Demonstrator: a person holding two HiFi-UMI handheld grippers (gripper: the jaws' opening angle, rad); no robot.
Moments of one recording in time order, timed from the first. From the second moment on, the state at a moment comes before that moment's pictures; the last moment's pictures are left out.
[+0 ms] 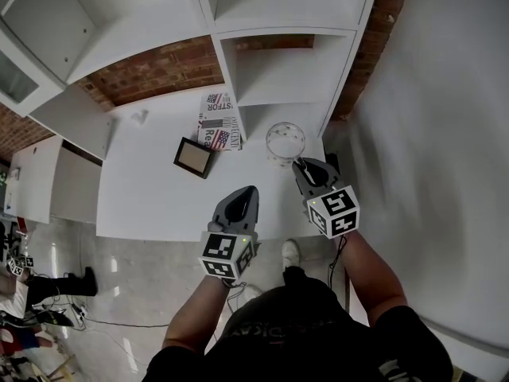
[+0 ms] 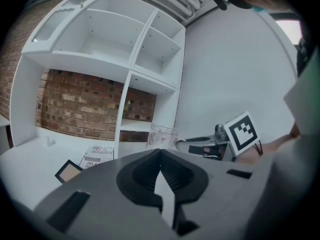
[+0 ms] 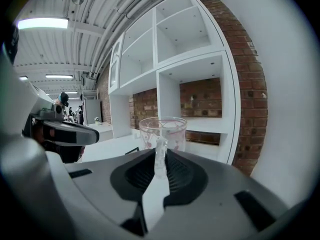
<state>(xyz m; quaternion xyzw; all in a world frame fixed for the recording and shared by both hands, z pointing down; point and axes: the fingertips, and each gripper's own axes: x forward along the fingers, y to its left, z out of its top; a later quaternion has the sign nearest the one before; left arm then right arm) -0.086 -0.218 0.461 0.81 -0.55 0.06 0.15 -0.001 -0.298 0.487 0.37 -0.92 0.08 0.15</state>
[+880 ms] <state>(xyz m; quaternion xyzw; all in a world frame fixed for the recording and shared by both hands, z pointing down) -0.066 -0.335 0.542 0.80 -0.57 0.08 0.15 0.001 -0.423 0.604 0.36 -0.91 0.10 0.19</state>
